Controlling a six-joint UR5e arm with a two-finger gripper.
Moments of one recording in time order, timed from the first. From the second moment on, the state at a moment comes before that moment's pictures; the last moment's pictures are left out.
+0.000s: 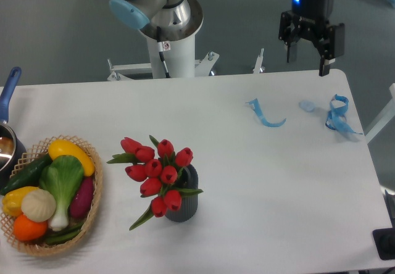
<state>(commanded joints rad) 2.98 -1.49 -1.79 -1.05 1.19 1.92</state>
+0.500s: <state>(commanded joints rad) 2.99 -1.49 -1.84 -1.02 1.04 1.83</state>
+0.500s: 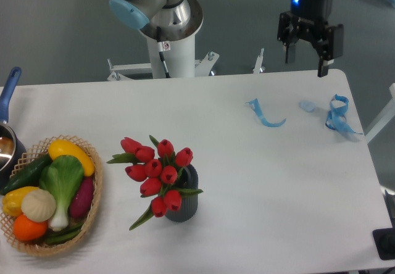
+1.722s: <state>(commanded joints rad) 2.79 -1.62 -1.92 -0.92 0.72 1.31</state>
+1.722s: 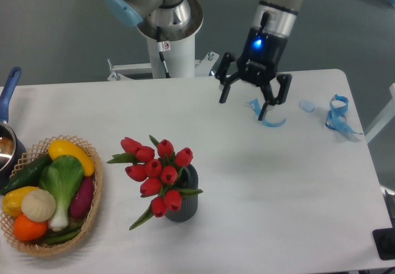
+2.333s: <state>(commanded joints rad) 2.66 -1.77 -1.88 -0.77 0.68 1.27</state>
